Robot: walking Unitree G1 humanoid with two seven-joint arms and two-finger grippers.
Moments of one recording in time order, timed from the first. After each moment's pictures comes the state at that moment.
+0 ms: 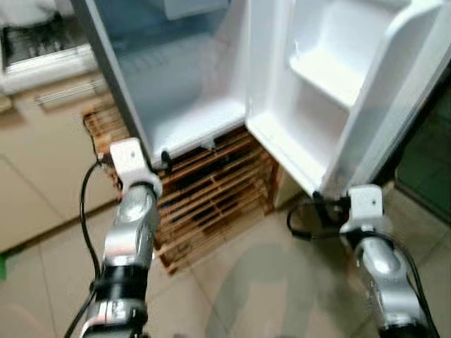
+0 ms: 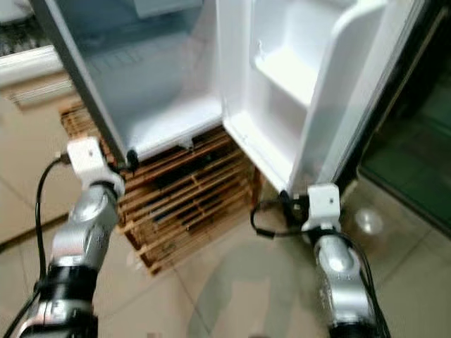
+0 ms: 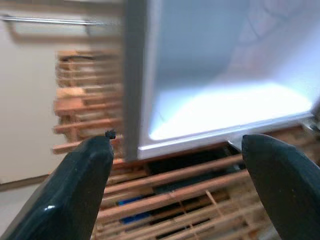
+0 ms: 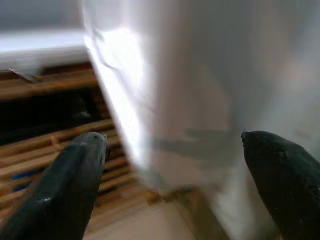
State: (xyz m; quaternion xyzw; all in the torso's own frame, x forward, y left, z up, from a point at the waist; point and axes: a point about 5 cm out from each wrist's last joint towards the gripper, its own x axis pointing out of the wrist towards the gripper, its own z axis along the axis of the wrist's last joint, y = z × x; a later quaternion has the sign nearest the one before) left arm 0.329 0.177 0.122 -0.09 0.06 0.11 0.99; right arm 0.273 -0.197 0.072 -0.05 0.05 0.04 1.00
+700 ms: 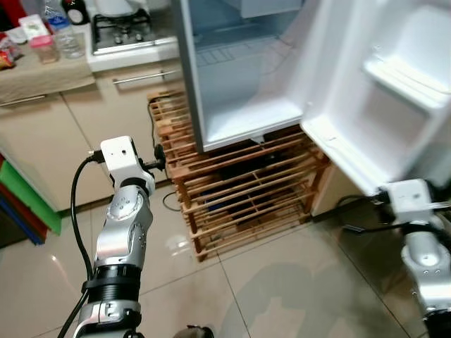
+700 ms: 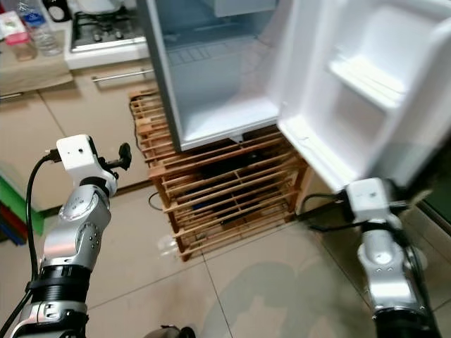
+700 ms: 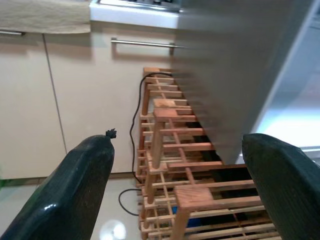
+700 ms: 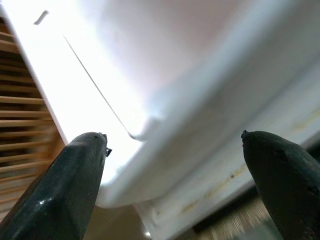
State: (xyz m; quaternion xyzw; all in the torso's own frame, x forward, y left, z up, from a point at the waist) left arm 0.329 0.180 0.124 -0.09 0.05 0.09 0.99; right arm 0.270 -0.308 0.092 -0.30 0.08 -0.19 0.93
